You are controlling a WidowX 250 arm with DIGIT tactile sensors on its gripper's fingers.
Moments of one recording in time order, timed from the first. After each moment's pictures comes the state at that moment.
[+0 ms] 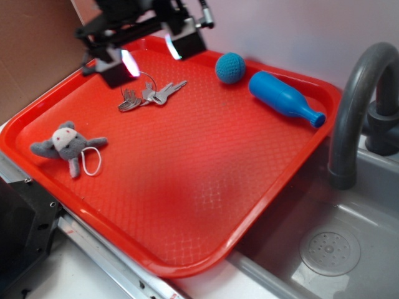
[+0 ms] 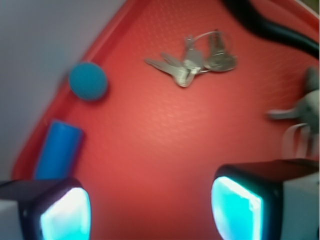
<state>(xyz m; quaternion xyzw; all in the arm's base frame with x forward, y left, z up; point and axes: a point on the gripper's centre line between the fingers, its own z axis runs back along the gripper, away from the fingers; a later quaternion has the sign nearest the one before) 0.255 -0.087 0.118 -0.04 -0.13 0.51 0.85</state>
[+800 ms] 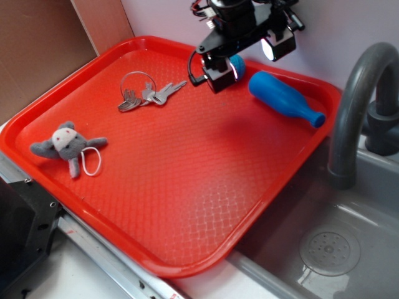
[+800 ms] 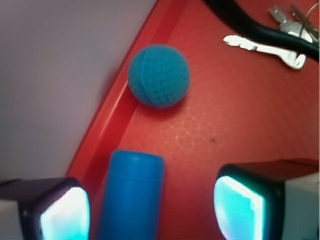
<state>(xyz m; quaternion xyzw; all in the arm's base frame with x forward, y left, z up) 0.342 -0.103 0.061 -0.01 -0.13 0.56 0.82</state>
